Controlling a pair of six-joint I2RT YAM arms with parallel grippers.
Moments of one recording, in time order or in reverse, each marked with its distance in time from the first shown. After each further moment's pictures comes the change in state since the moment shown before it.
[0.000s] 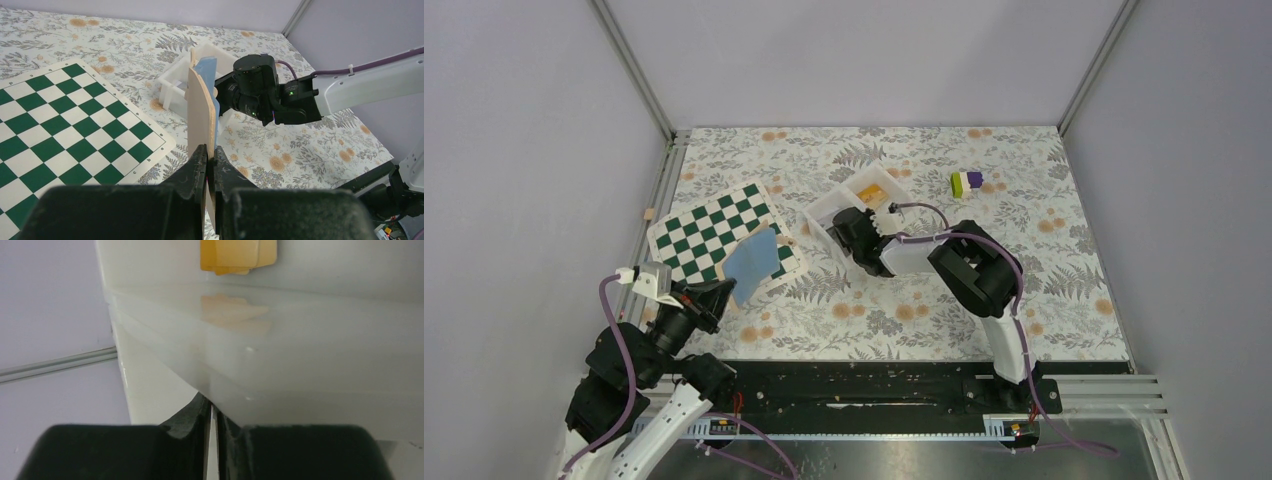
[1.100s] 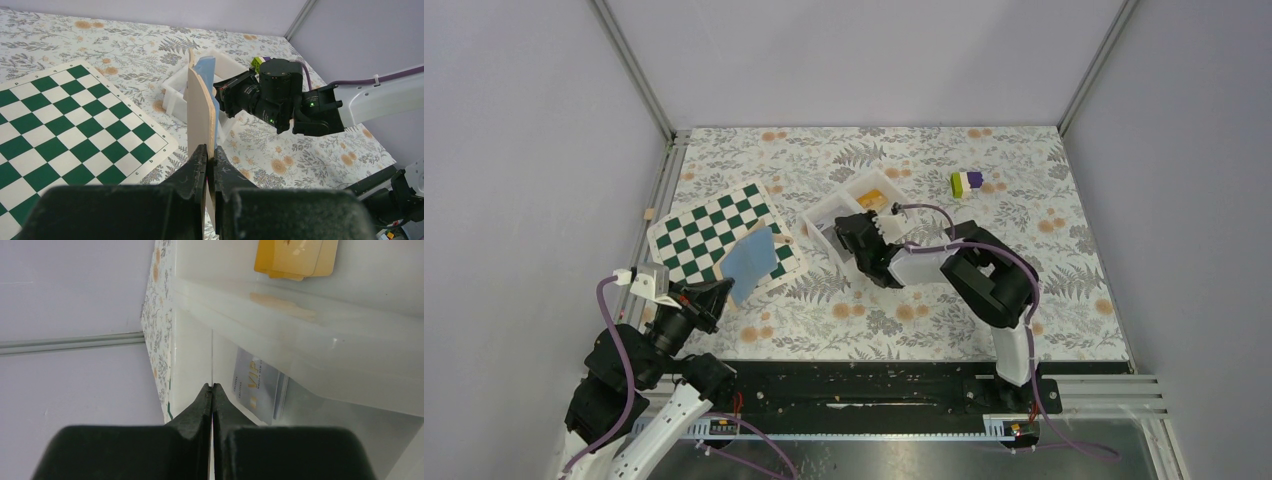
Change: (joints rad) left arm 0.000 -0.008 0.000 0.000 -0.016 0.000; right arm 0.038 -0.116 -0.142 0.166 0.036 -0.101
